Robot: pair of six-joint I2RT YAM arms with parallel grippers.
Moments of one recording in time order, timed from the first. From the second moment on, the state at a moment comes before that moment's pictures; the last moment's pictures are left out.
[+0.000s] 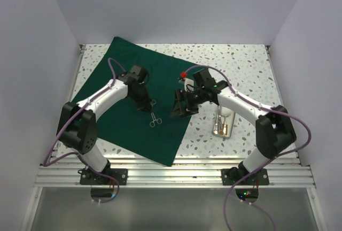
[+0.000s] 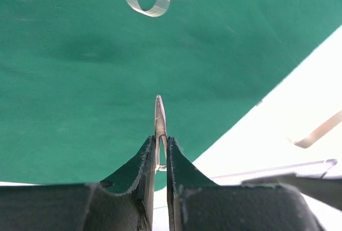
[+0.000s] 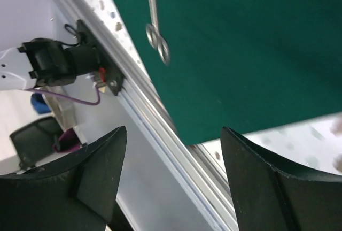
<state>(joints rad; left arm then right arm) -0.40 1.67 1.24 -0.86 0.16 -0.84 0.53 1.58 1.15 -0.57 -0.67 0.42</state>
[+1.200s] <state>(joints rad) -0.32 1.63 1.37 -0.79 0.27 -0.67 0.22 1.54 1.02 -0.63 -0.55 0.42</state>
